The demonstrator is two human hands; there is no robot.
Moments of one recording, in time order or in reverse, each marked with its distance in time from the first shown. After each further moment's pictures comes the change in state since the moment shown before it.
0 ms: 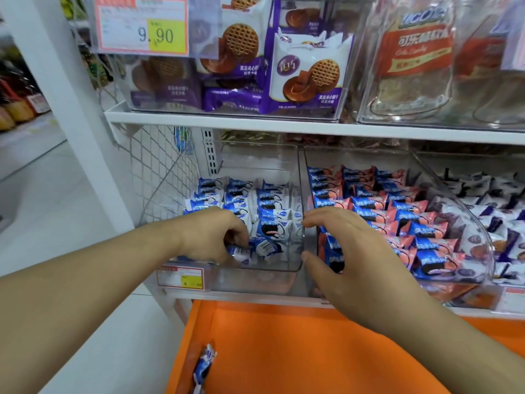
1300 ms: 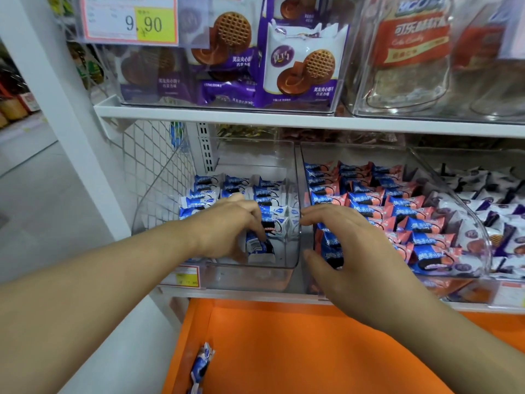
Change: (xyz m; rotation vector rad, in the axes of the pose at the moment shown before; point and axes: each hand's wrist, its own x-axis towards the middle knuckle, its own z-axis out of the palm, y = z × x) left_hand 0.015 0.023 0.005 0.148 0.146 0.191; right_hand -0.002 0.000 -0.002 -0.010 -0.008 0.021
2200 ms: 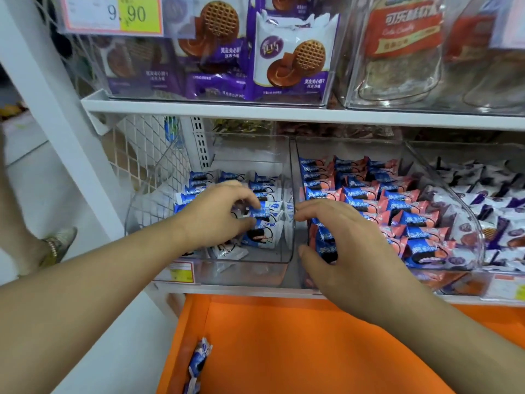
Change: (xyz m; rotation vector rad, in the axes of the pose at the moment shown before) left_hand -0.003 0.008 -0.005 -0.306 0.279 -0.199; right_hand 0.000 0.005 0.001 0.019 0.001 -0.017
